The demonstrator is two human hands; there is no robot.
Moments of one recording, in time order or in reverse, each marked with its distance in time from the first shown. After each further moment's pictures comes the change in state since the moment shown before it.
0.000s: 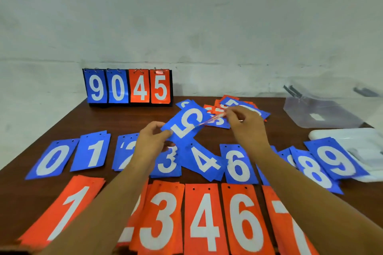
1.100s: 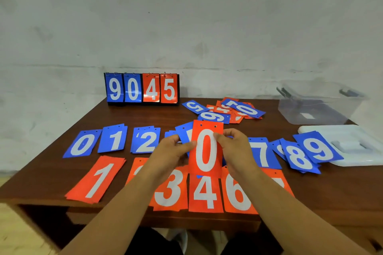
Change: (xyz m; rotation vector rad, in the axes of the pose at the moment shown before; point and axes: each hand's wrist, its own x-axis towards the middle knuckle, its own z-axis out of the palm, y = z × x) left_hand -0.109 0.016 -0.006 -0.107 -0.333 -0.133; right_hand -0.102 -0.049 -0.005 0.434 -0.112 0.556
